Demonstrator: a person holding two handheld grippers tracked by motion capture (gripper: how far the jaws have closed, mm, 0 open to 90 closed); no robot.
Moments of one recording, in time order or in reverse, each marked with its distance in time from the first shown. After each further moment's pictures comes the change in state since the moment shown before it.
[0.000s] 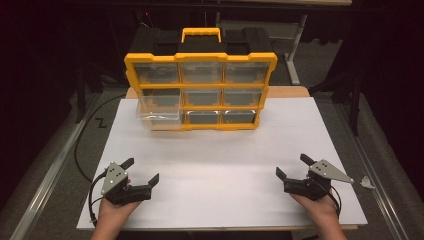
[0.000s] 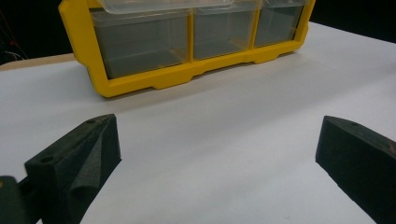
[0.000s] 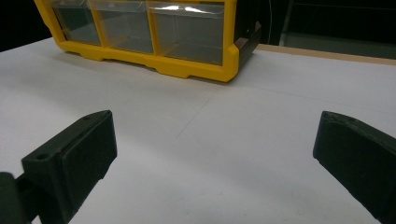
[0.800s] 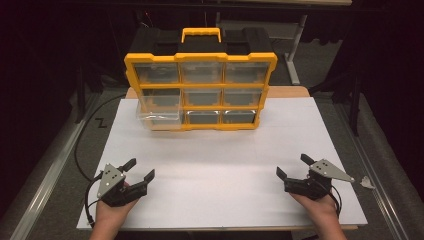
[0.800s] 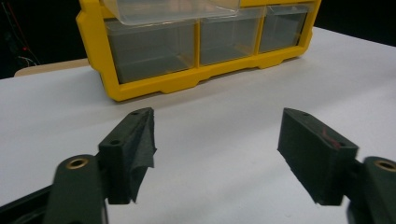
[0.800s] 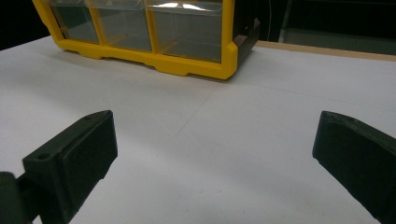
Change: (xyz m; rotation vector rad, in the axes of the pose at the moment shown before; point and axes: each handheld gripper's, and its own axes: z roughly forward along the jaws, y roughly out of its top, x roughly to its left) left arm -0.001 0.002 -0.010 -0.022 0.024 0.004; right arm -0.001 0.002 -0.001 0.016 -0.003 0.007
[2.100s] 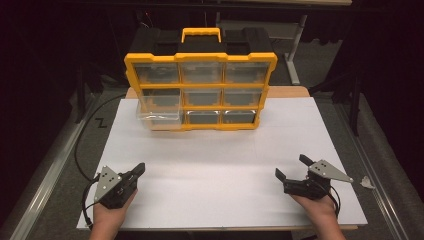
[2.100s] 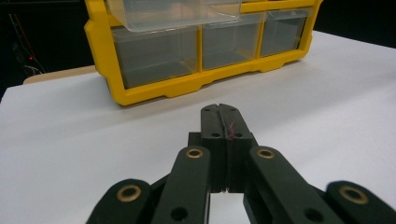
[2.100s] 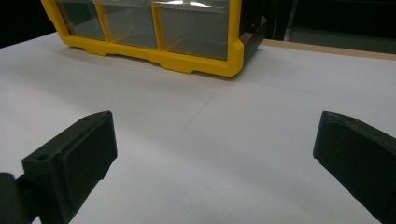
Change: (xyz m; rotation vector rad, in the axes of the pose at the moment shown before) left arm 0.002 -0.003 -0.006 -0.026 0.009 0.015; right arm 0.001 -0.002 0.001 0.006 0.019 -0.011
